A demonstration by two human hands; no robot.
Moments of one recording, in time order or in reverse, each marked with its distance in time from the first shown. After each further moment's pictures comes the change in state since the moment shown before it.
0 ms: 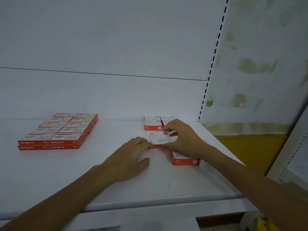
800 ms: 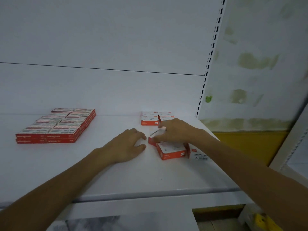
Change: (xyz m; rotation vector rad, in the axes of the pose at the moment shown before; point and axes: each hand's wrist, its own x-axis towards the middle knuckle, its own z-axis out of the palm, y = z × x) left_hand 0.024 -0.008 -0.001 0.040 -0.067 -0.163; right_hand 0.014 -0.012 -0.010 -0.295 -0.296 0.130
